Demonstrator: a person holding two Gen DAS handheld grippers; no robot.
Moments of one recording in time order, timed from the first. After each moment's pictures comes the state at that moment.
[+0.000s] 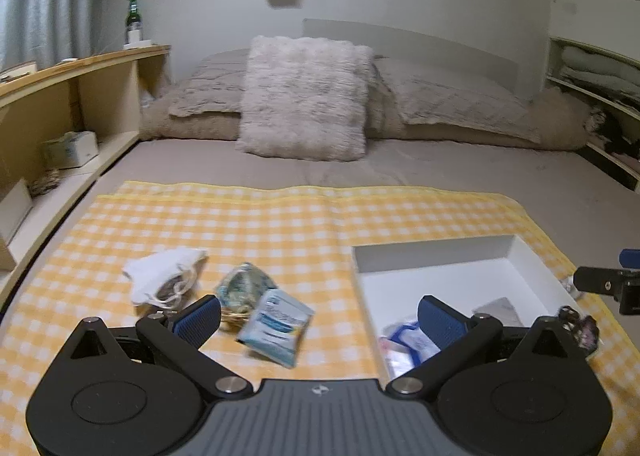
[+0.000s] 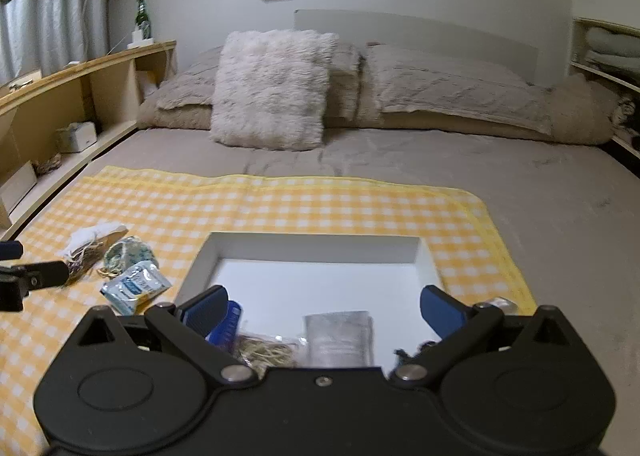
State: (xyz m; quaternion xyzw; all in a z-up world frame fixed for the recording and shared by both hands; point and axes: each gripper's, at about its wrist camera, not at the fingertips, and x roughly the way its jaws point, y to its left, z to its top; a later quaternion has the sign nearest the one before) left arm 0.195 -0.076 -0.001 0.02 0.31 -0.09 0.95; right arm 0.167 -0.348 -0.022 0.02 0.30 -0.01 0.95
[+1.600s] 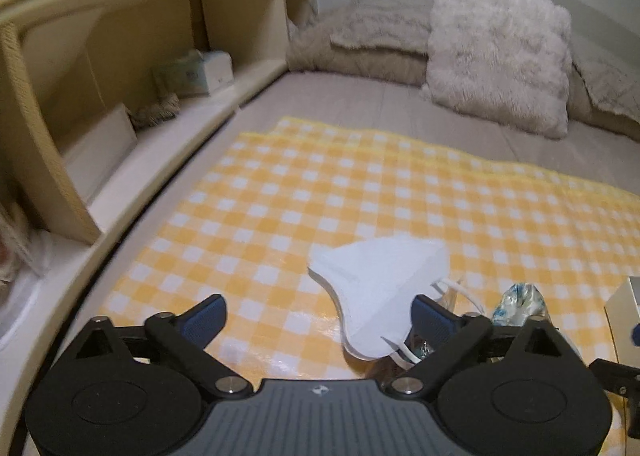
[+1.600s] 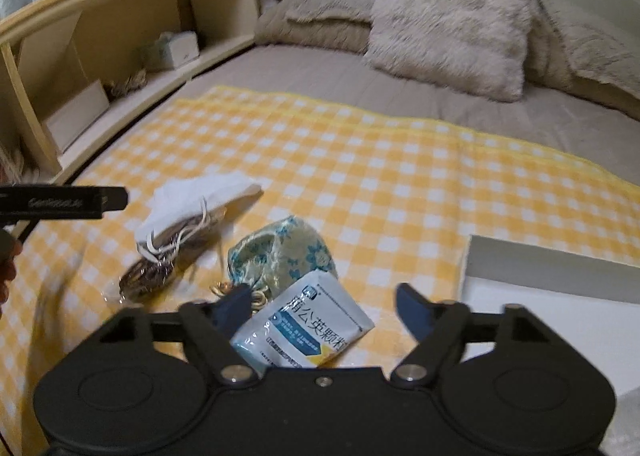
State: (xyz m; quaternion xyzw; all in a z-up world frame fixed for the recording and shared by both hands) left arm 0.354 0.107 -0.067 0.01 0.37 0.10 0.92; right arm 0.345 -0.132 -0.105 -0.01 0.39 0.16 0.91
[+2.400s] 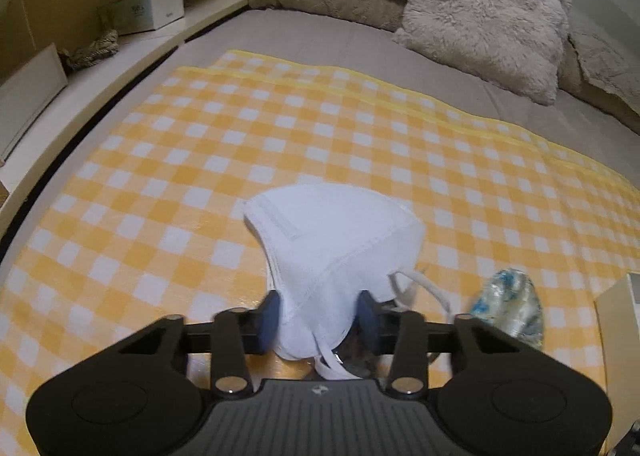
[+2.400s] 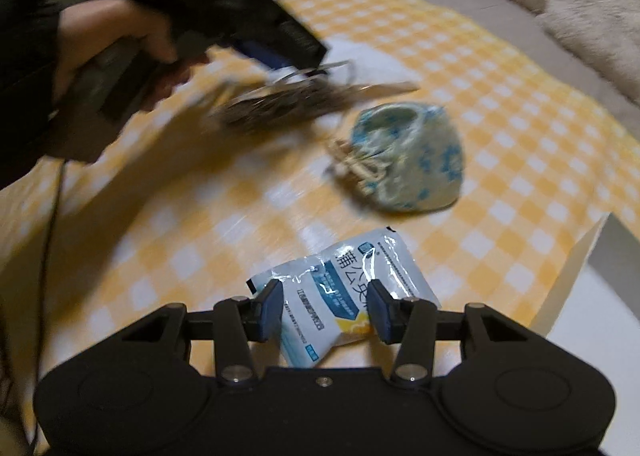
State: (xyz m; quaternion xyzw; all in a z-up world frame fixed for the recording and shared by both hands) left arm 0.411 0.095 -0.120 -0.03 0.45 0.05 0.89; right arm 0.317 -0.121 -0.143 -0.14 0.46 0.39 0.79
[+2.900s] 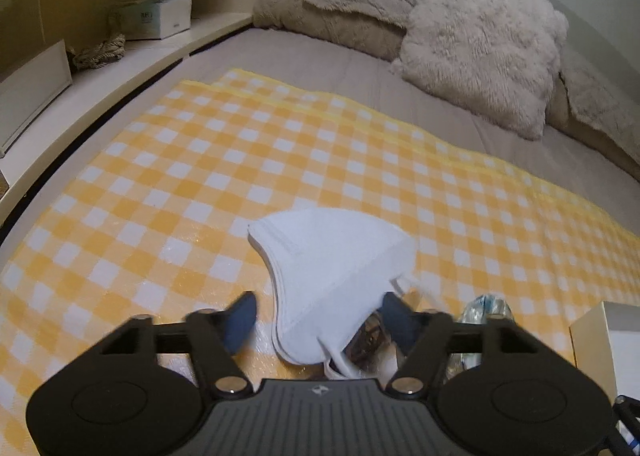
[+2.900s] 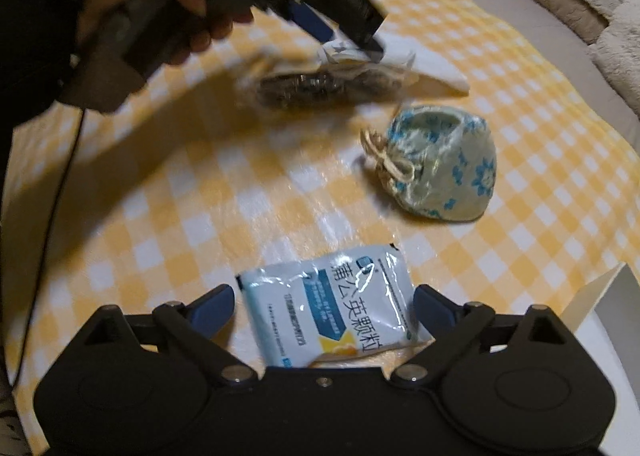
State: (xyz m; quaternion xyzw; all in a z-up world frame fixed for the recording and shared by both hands) left arm 0.401 0.102 -0.110 -0.07 0.42 0.04 0.90; right arm 0.322 -0.109 -0.148 -0.22 0.45 0.42 0.76
